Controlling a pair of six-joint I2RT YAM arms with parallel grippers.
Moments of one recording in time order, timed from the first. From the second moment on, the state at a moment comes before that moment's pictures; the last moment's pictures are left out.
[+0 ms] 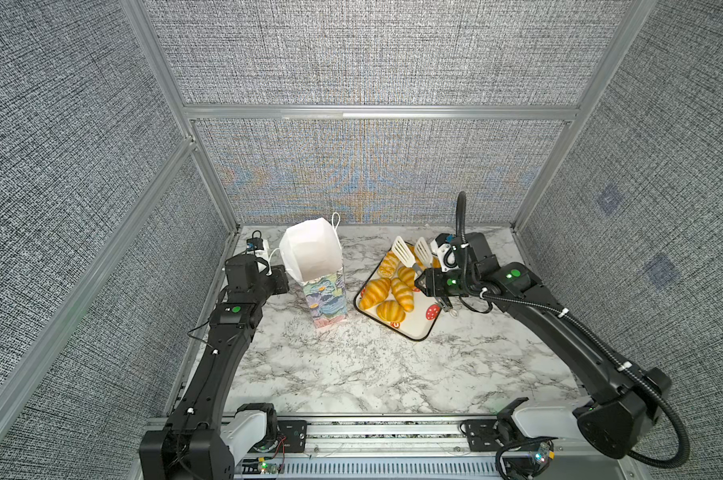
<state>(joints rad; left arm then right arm) -0.04 1.09 0.87 -0.28 0.18 -0.22 0.52 1.34 1.33 -0.84 -0.13 0.40</state>
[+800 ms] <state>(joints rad) -0.04 1.08 0.86 -0.28 0.18 -0.22 0.45 1.53 1.33 -0.89 -0.01 0.40</state>
